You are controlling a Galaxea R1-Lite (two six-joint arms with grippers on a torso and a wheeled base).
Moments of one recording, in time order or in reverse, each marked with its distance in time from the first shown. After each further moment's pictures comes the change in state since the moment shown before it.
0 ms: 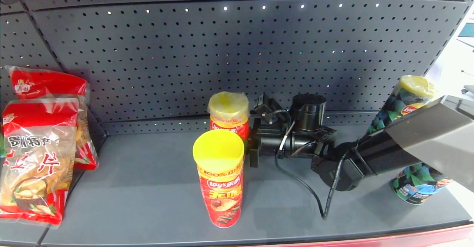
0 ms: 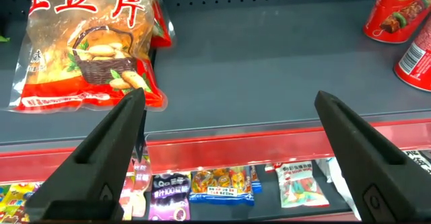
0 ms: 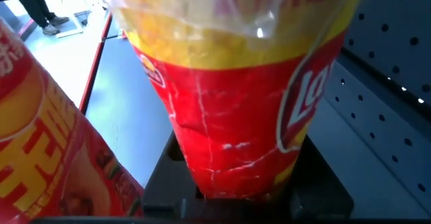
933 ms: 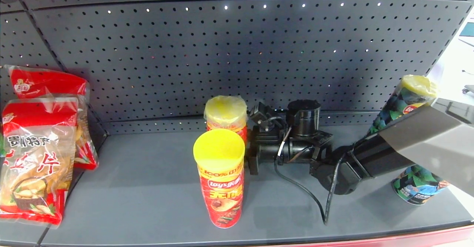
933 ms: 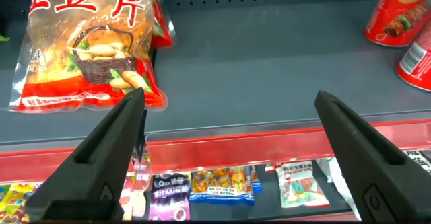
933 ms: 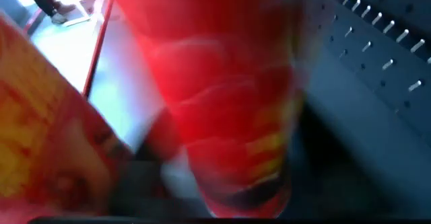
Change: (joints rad) left arm 0.000 0.000 0.000 0.000 0.000 0.000; right arm 0.007 0.003 0.017 0.016 -0.004 0.001
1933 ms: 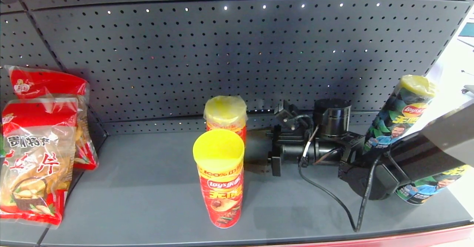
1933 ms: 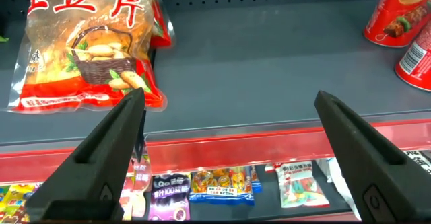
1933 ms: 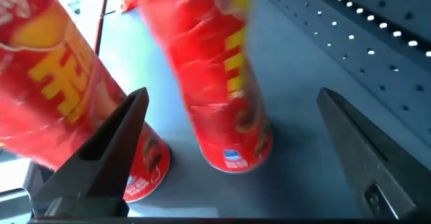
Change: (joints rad) left arm 0.000 0.000 0.000 0.000 0.000 0.000; right arm -0.070 -0.131 0.171 -0.015 0.007 -0.005
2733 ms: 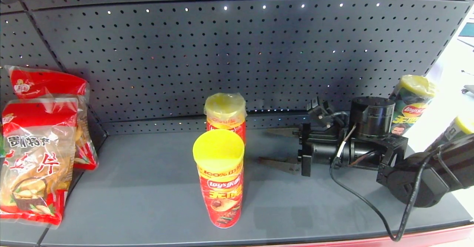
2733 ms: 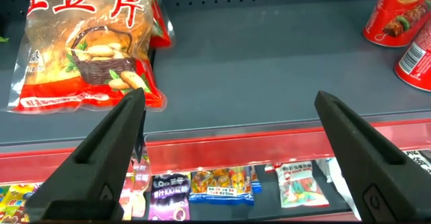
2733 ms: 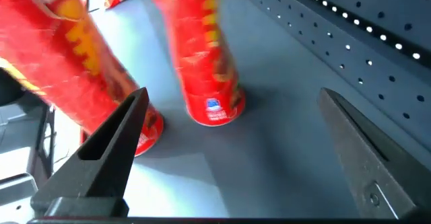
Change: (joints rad) left arm 0.000 0.000 0.000 0.000 0.000 0.000; right arm -0.100 -0.145 0.158 -0.005 0.003 -0.013
